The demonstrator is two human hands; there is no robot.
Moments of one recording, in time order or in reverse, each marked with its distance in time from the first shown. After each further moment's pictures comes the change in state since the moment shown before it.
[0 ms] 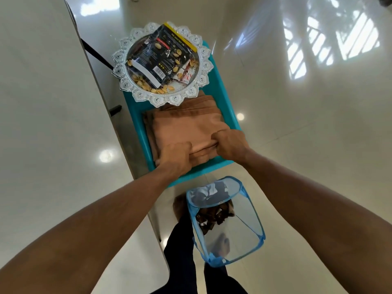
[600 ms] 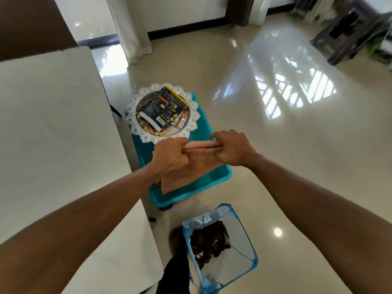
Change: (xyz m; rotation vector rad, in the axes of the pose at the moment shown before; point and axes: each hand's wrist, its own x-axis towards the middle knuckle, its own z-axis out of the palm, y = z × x) left_hand -0.039 0.015 -0.125 -0.221 0.451 0.201; right_hand -0.069 0.020 -0.113 0.045 0.279 -0.097
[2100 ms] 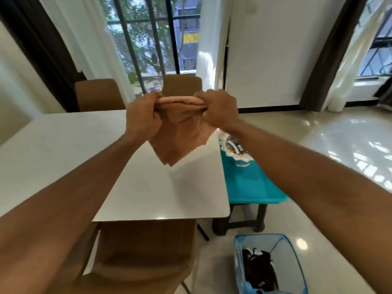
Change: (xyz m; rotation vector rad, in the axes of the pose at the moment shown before) left_hand -0.371 0.013 -0.336 0.376 0.885 -0.189; right_hand -0.159 -0.386 -0.181 0.026 0.726 -0.554
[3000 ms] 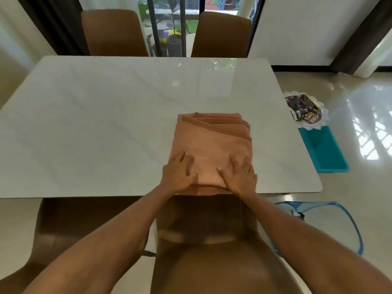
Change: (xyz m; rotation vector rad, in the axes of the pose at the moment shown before) left_hand -0.254 -0.283 0.046 -0.144 -0.898 -0.289; right_hand -0.161 -0.246 0.310 0.087 -0.638 0.855
